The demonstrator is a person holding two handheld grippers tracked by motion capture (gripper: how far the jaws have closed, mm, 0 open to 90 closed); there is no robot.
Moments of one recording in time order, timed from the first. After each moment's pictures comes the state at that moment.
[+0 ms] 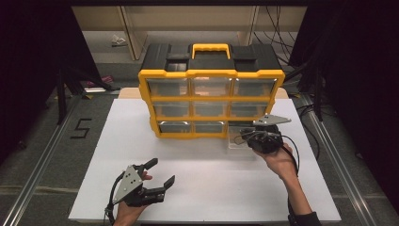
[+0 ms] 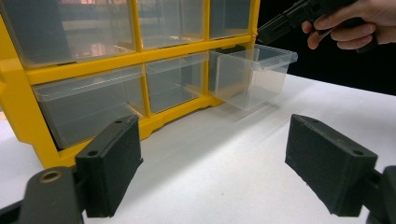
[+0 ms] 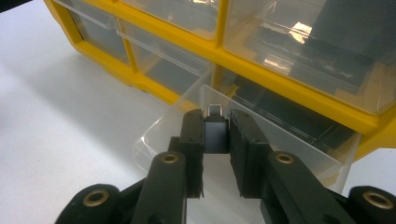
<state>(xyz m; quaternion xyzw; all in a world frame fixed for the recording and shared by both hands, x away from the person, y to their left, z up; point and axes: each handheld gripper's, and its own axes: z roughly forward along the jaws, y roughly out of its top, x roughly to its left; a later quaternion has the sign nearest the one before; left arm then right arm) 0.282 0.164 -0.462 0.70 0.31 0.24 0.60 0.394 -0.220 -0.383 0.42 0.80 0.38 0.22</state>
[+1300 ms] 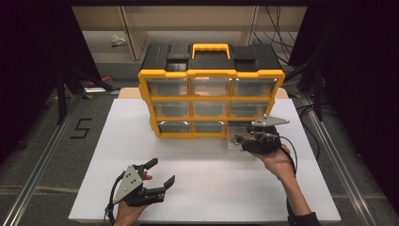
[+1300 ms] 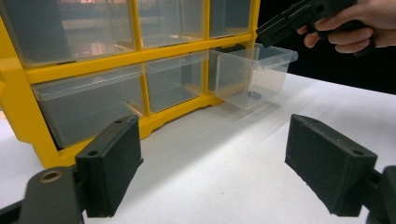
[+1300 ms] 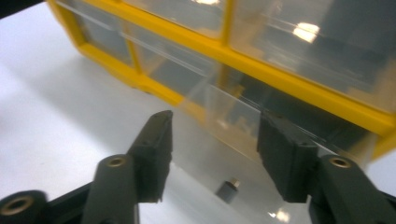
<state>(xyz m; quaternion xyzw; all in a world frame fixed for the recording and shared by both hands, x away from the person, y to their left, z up) 0.282 0.164 -0.462 0.70 0.31 0.24 0.60 0.393 -0.215 -0.388 0.41 0.79 0.39 0.21</state>
